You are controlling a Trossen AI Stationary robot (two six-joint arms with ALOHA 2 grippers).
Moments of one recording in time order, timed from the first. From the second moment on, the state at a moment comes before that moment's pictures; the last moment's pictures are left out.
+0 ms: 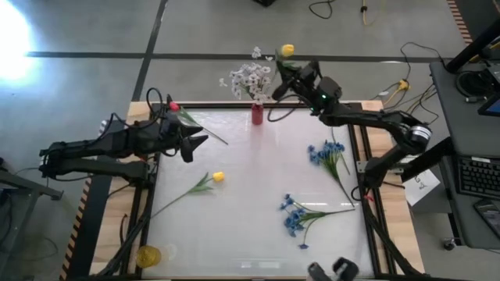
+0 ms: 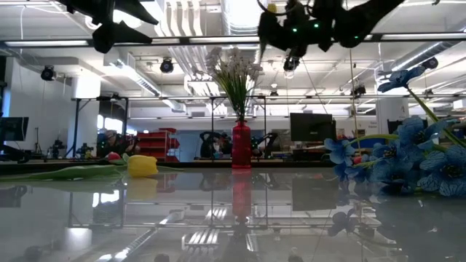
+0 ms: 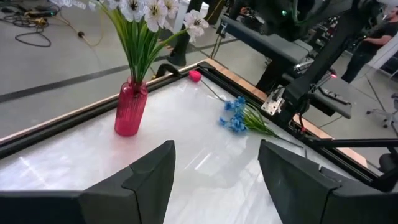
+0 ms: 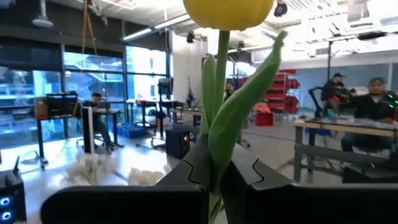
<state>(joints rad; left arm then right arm) 0.12 0.71 0.74 -0.32 -0.30 -0.49 -0.57 1.54 1.03 0.84 0.23 -0.09</state>
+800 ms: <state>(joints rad) 0.14 0.65 0.74 -0.36 -0.31 -0.46 -0.55 1.59 1.20 0.59 0.21 -0.04</state>
